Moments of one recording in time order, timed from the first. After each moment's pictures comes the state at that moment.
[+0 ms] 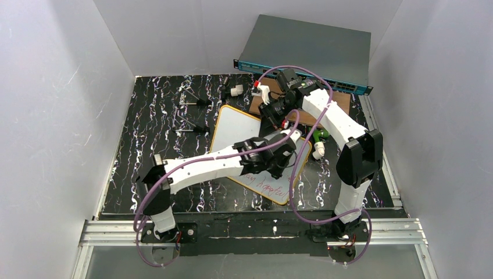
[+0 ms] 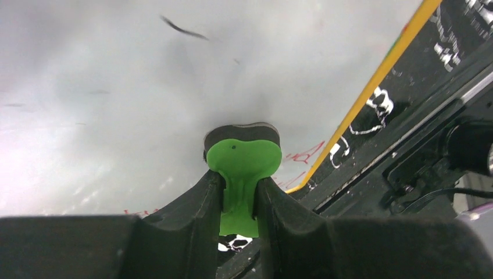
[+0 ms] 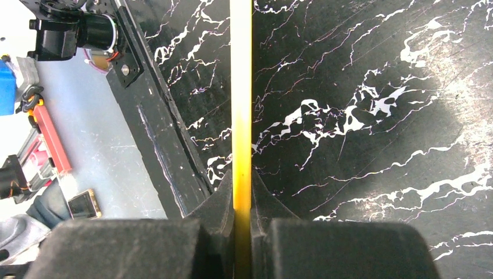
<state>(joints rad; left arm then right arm) -1.18 1.72 1.45 -0.64 -0.25 -0.42 0.53 1.85 1.77 -1.09 -0.76 -0.24</state>
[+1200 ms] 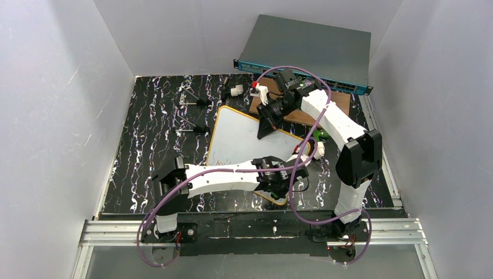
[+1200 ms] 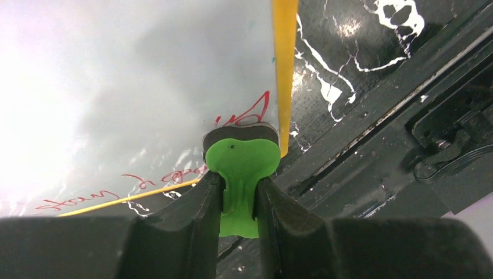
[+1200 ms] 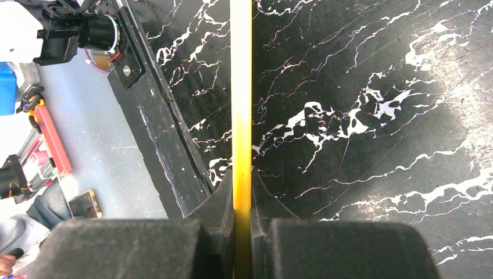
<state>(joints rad) -1.31 1.82 1.44 -0.70 -0.27 -0.46 0.54 1.85 1.77 -1.08 -0.76 -0.22</state>
